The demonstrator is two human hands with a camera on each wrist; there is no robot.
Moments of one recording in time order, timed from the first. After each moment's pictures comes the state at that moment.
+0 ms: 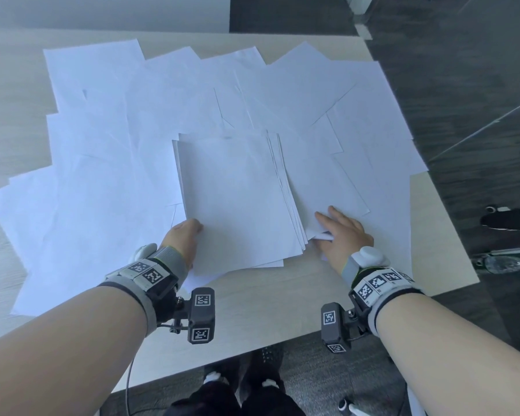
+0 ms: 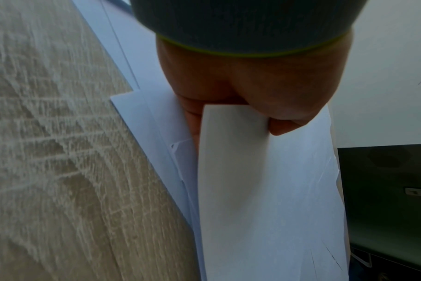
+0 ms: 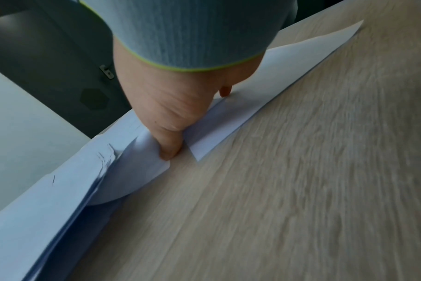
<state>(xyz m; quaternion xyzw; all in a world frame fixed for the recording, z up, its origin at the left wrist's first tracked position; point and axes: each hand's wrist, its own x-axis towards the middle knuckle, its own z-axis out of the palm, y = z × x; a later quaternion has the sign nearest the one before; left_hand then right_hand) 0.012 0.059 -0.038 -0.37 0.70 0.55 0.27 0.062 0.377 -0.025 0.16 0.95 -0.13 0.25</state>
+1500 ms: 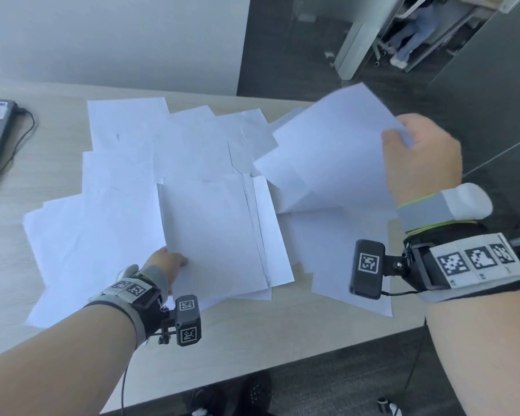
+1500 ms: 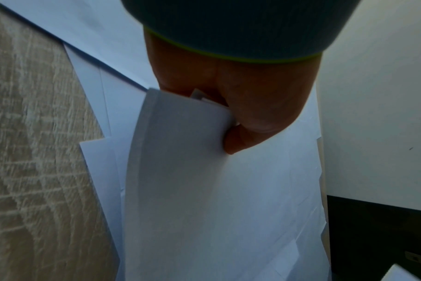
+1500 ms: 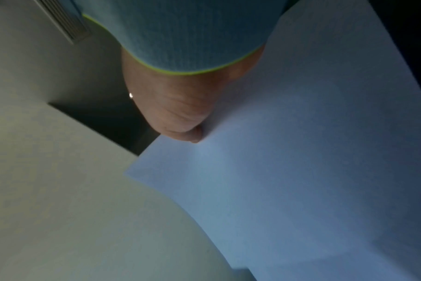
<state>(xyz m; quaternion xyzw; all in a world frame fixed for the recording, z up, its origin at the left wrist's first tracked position) 0.002 0.008 -0.016 -0.33 0.75 0.49 0.30 -0.019 0.347 0.227 0.18 0.93 -0.21 -0.25</state>
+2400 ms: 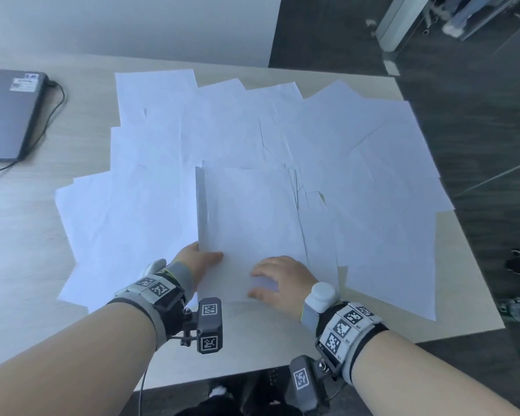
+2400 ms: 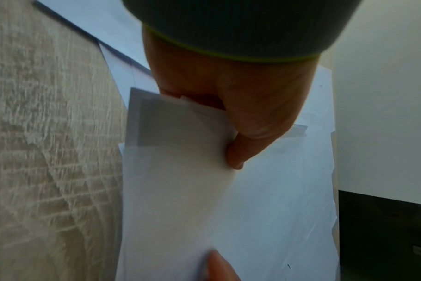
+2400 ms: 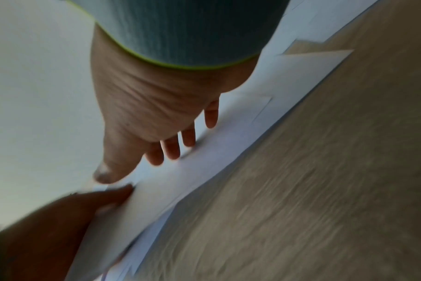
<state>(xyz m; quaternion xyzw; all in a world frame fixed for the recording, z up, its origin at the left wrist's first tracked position) 0.023 0.006 -0.037 -0.33 0.65 0.60 0.32 0.063 0.235 -0.026 -0.15 0.92 -0.25 0.28</state>
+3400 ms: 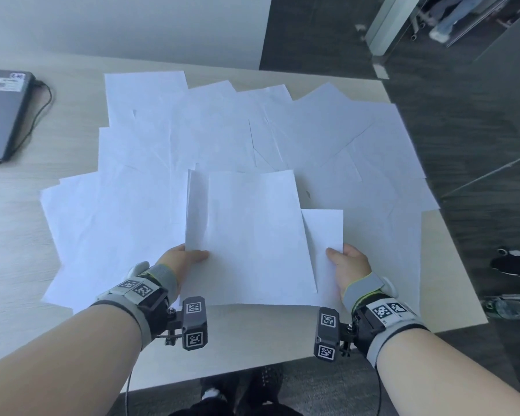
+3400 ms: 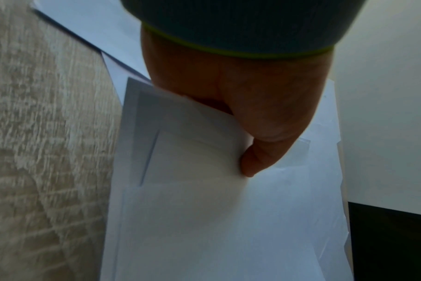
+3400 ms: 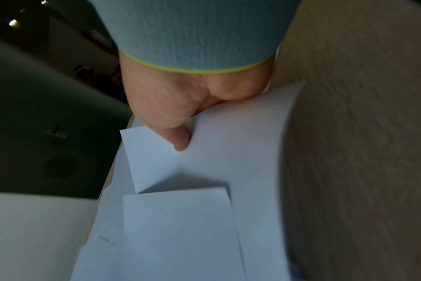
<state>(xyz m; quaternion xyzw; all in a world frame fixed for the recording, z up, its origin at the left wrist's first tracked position) 0.025 -0.002 -0.048 -0.35 0.62 0.63 0.29 0.056 0.336 -0.026 0.40 0.72 -0.56 0.07</state>
